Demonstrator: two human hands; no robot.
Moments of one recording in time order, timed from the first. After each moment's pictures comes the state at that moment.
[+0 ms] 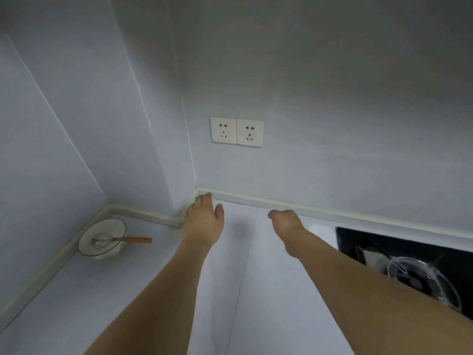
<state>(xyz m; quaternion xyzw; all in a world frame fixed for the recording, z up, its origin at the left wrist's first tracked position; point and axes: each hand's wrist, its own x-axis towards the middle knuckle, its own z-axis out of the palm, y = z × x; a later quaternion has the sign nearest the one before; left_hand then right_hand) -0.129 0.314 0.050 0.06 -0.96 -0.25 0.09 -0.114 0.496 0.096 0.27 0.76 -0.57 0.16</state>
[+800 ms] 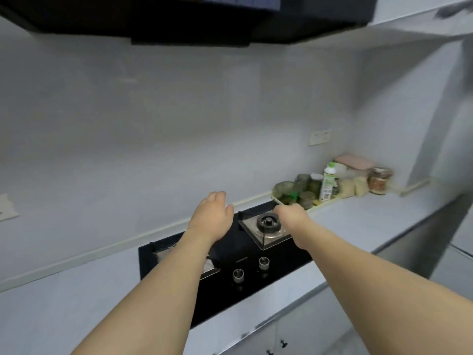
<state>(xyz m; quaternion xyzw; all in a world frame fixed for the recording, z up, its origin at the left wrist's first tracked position) 0.158 0.821 0.182 -0.39 -0.89 -0.23 0.04 0.287 0.958 0.195 0.42 0.69 -0.56 -0.17</state>
